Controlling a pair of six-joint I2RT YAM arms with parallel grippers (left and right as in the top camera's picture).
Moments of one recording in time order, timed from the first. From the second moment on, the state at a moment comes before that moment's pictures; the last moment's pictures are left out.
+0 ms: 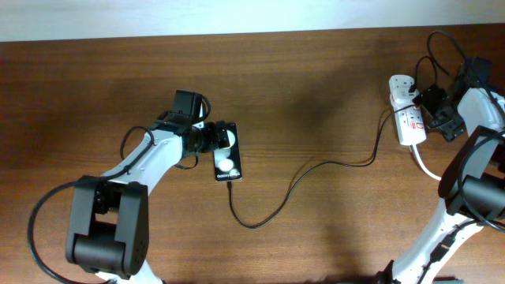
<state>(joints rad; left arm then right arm) -0.23 1.84 1.13 -0.45 0.11 -0.41 -0.45 2.20 1.65 -0.69 0.00 0.52</state>
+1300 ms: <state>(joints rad) -0.23 1.84 1.13 -0.45 0.11 -0.41 -0.47 2.19 1.66 -0.77 -0.05 0.49</state>
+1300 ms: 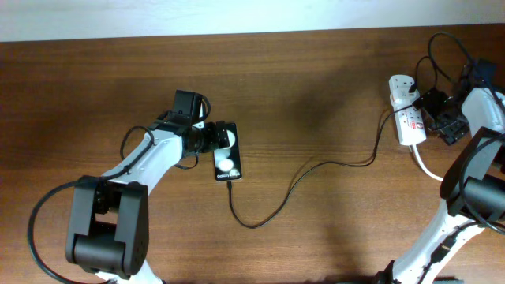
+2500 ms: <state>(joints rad) -0.23 1.84 1.13 -0.45 0.11 -0.41 -0.46 2.20 1.66 -0.76 -0.07 0.49</state>
